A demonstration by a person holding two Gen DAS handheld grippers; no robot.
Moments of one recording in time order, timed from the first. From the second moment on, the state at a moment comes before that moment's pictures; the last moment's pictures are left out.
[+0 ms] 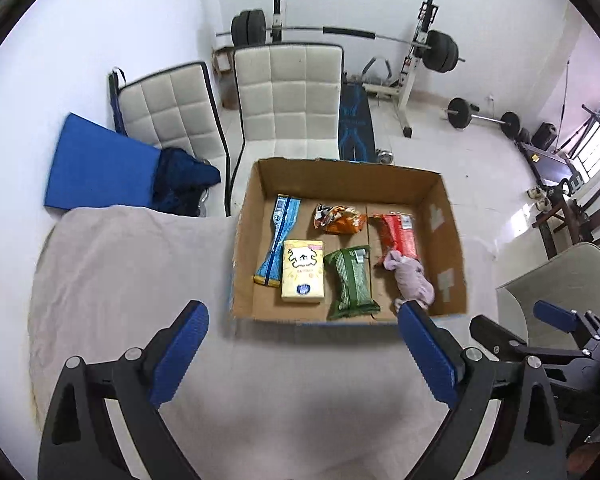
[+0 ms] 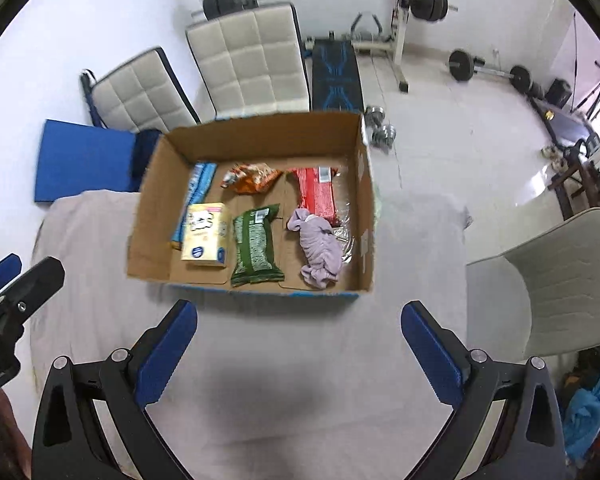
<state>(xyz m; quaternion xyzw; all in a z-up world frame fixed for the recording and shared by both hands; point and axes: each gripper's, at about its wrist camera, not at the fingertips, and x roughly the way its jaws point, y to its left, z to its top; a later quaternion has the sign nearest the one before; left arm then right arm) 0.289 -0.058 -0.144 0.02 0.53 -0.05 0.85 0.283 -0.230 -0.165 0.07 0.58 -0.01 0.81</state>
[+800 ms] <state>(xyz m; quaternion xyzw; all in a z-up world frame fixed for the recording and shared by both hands) 0.128 -0.039 -0.037 0.03 0.47 -0.05 0.88 0.079 -0.216 -0.009 0.07 0.48 -0.01 0.87</state>
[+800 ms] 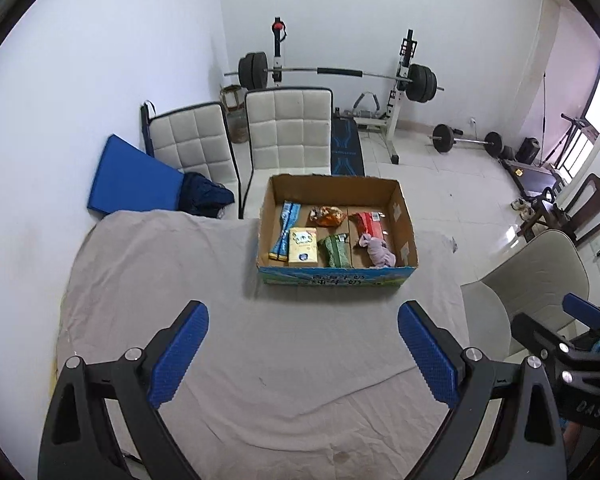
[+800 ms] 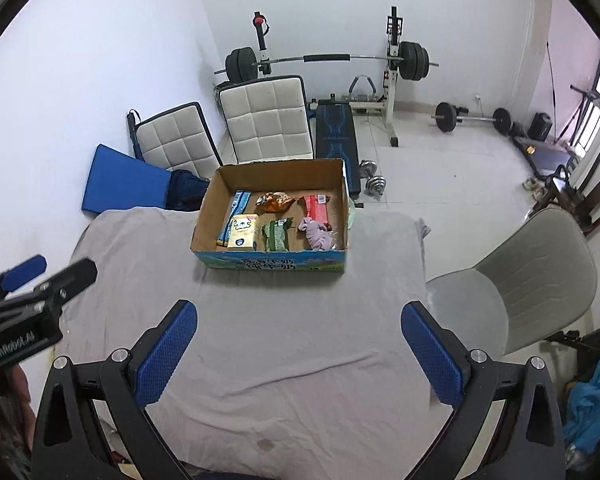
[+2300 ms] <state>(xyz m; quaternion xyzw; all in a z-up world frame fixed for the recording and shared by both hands) 0.140 -0.043 -0.027 0.02 0.44 -0.03 0.90 0.109 -0.227 0.017 0.05 0.43 -0.06 0.90</state>
